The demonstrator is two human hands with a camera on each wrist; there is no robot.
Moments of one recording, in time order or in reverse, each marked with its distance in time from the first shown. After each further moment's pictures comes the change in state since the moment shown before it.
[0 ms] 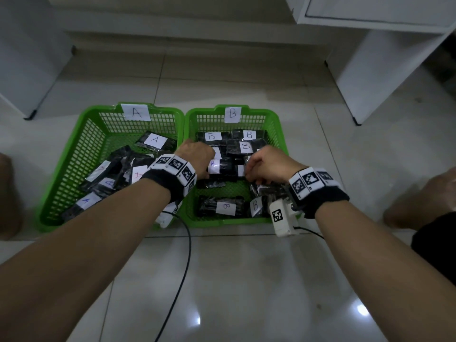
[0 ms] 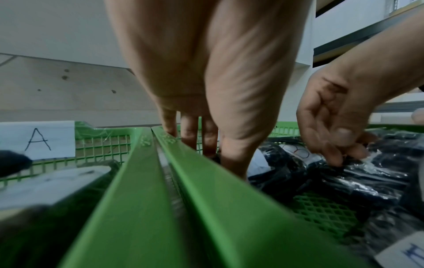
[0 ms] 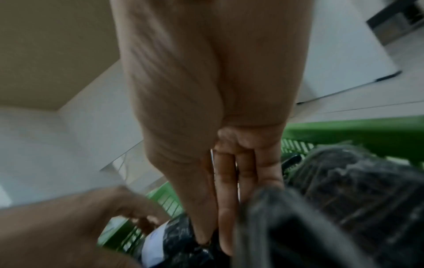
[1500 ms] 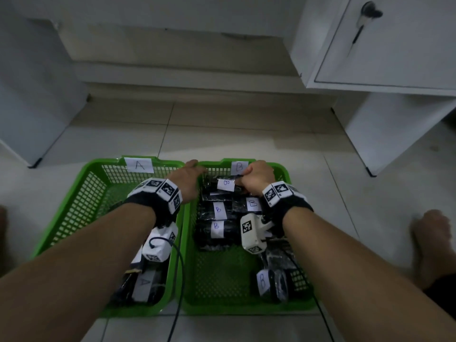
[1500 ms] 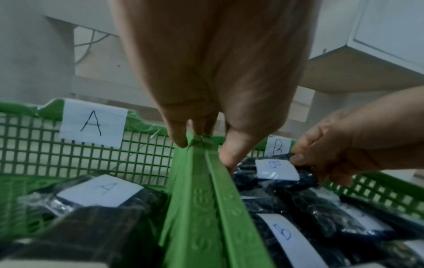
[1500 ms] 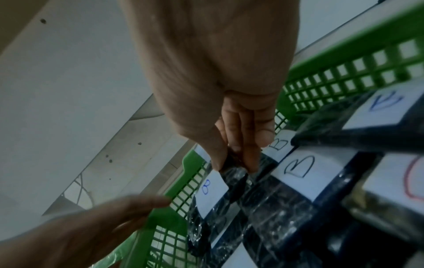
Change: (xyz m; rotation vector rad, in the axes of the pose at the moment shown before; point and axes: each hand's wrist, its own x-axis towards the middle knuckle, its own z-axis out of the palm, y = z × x) left_hand 0.046 -0.065 -0.038 -0.382 -0.039 -0.191; right_hand 0.128 -0.044 -0.027 0.063 0.360 0.134
